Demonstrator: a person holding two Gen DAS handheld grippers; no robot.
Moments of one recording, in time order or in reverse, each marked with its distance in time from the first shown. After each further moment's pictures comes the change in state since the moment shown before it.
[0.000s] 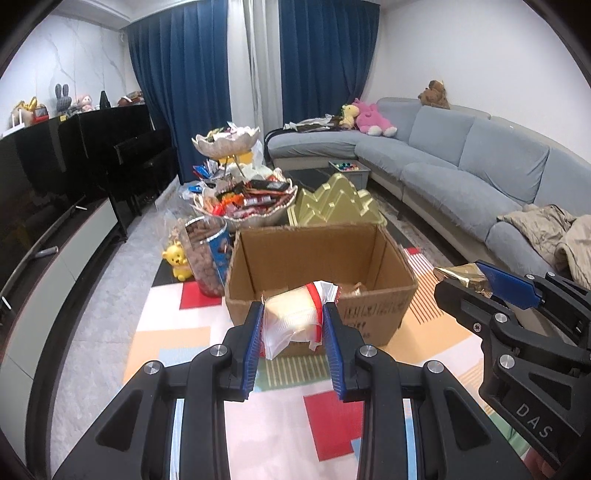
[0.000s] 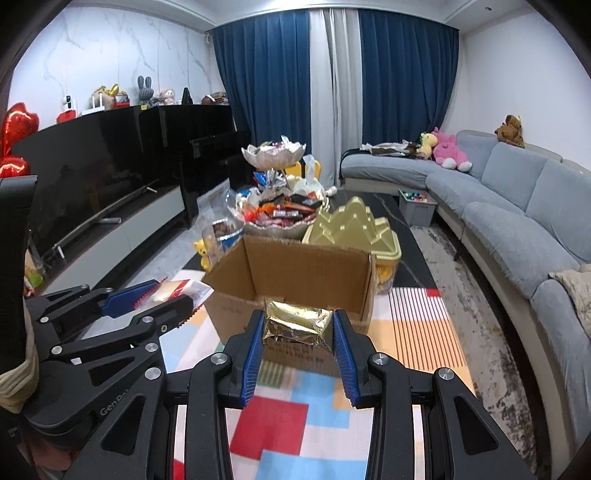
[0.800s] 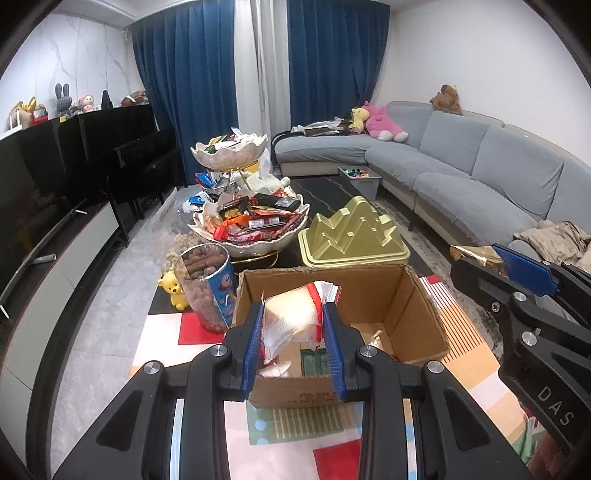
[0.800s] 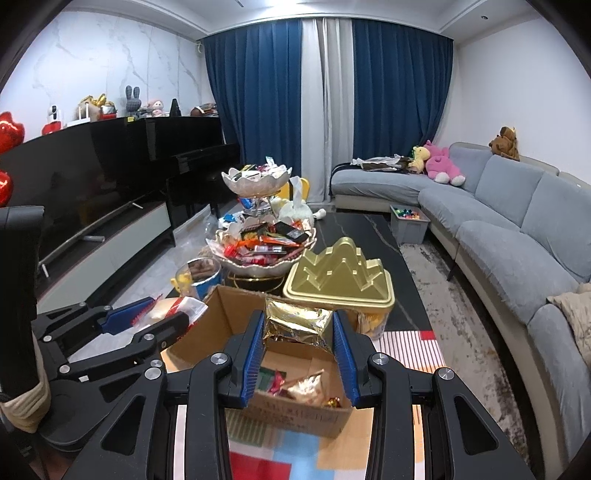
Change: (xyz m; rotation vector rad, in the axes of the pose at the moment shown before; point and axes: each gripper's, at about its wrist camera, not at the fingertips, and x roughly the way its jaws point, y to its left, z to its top) left arm 0.062 0.014 0.057 -0.021 0.002 0.023; right arm 0.054 -0.013 0.062 0.001 -0.038 -0.045
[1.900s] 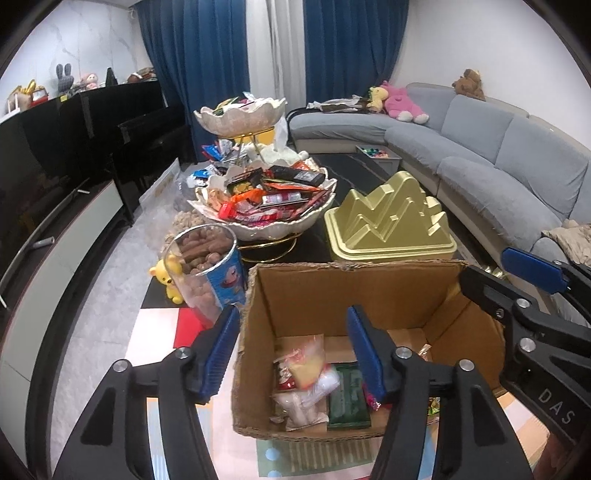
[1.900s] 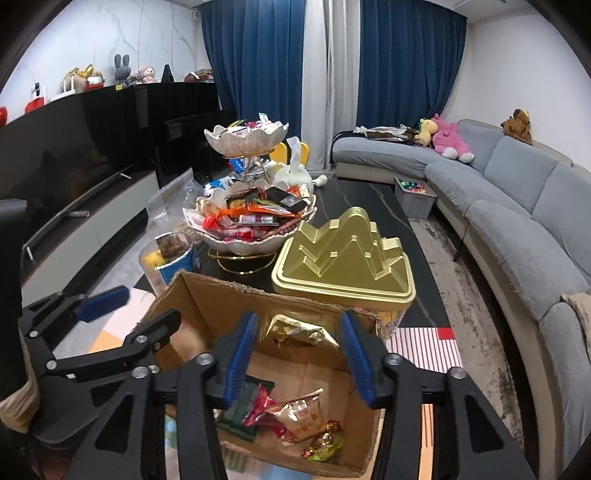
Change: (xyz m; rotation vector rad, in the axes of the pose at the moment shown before) left arm 0.085 0.022 0.001 -0.036 0.090 0.046; right arm 0.095 -0.004 0.000 -0.025 0.133 -0.012
